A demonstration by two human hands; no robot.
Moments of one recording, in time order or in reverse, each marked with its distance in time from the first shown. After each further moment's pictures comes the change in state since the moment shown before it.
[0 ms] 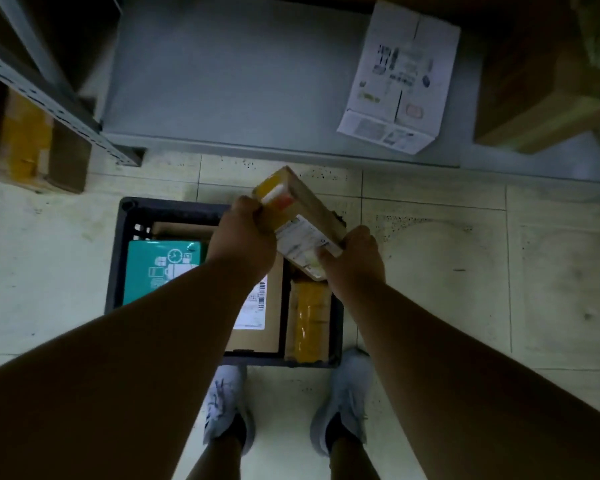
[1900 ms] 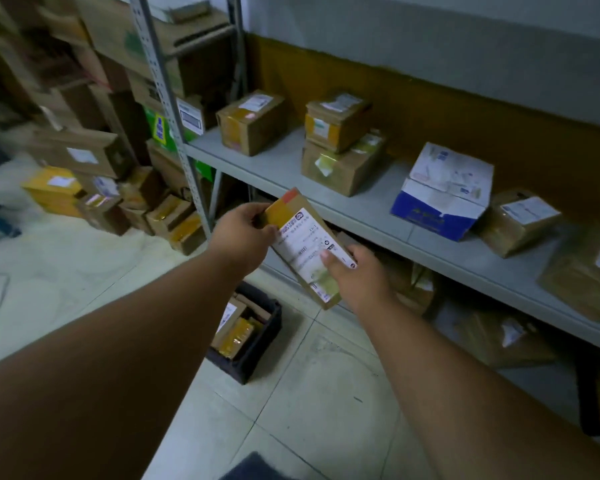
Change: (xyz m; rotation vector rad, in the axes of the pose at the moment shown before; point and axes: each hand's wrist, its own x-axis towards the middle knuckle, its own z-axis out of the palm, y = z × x) left_hand -0.473 0.434 -0.034 -0.397 0.654 0.062; right_hand -0.259 0.027 -0.563 0.190 -0.236 -0.729
